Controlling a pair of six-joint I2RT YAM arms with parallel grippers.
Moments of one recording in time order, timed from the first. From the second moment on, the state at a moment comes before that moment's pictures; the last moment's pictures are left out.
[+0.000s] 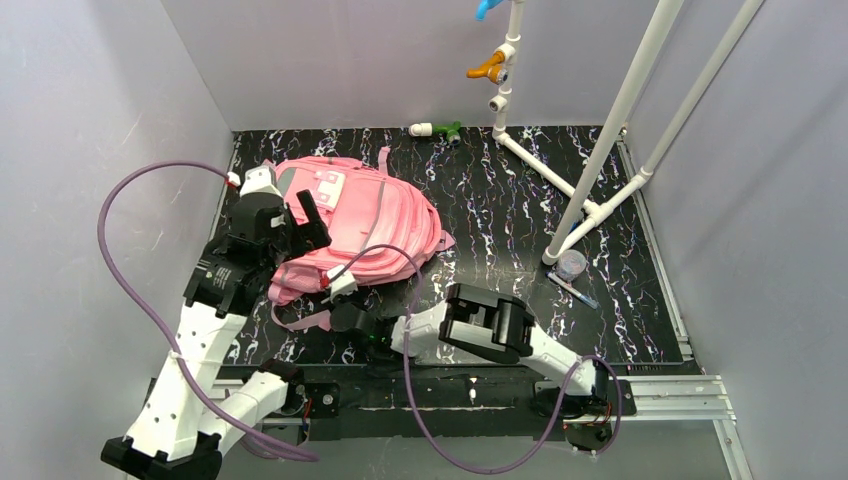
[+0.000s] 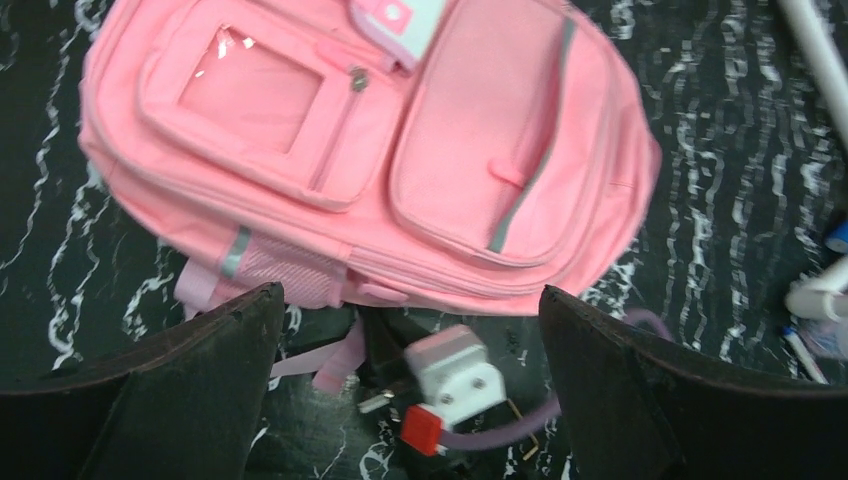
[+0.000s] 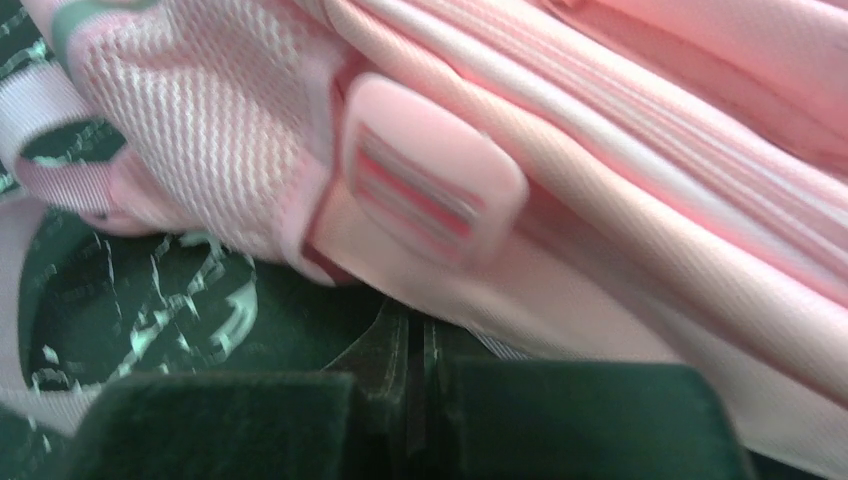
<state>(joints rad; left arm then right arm) -0.34 0.88 1.18 -0.91 -0.27 -0.48 1.39 2.38 1.42 0.70 0.79 0.22</state>
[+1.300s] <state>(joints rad) 0.13 1.27 0.89 -0.70 -0.22 -0.76 1.06 1.68 0.94 0.07 0.02 0.00</state>
